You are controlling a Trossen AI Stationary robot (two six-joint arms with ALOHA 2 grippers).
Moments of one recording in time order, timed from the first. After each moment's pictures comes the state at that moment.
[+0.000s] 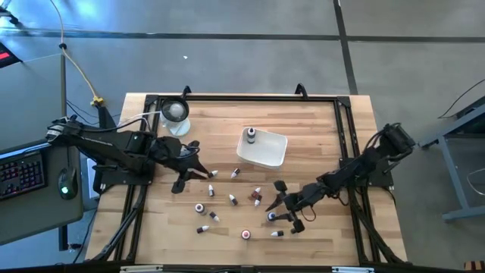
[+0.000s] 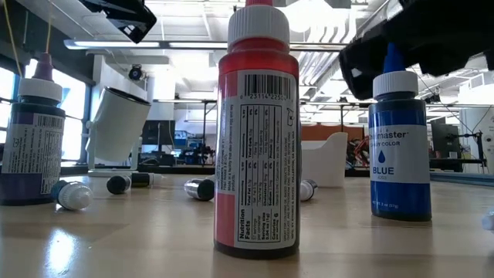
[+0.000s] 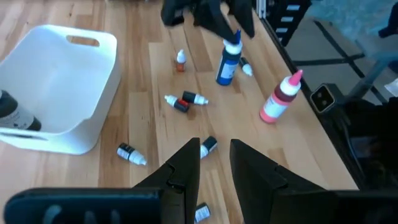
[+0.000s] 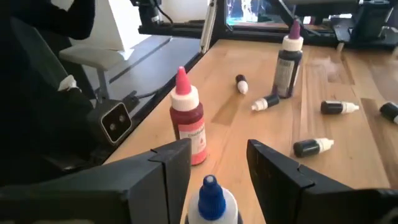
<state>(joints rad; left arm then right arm) -0.18 0.93 0.81 -0.42 0.08 -0.08 0.50 1.61 0.51 0.84 0.06 0.12</state>
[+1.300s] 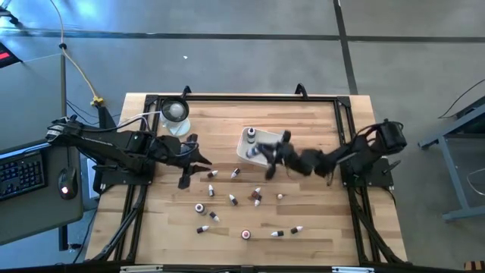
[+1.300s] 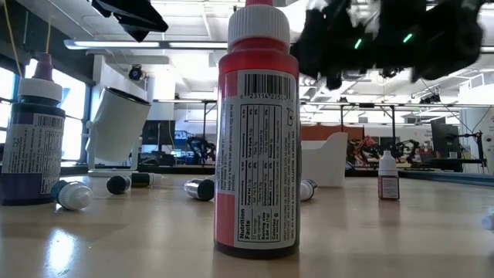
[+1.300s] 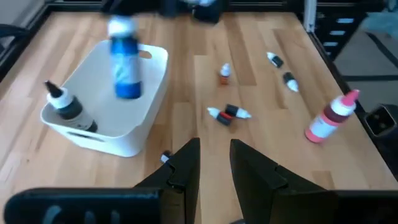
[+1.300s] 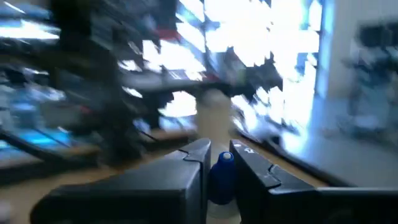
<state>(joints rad) -0.18 0.93 0.81 -0.39 -0.10 -0.08 0.09 1.65 0.51 1.26 0.52 0.02</state>
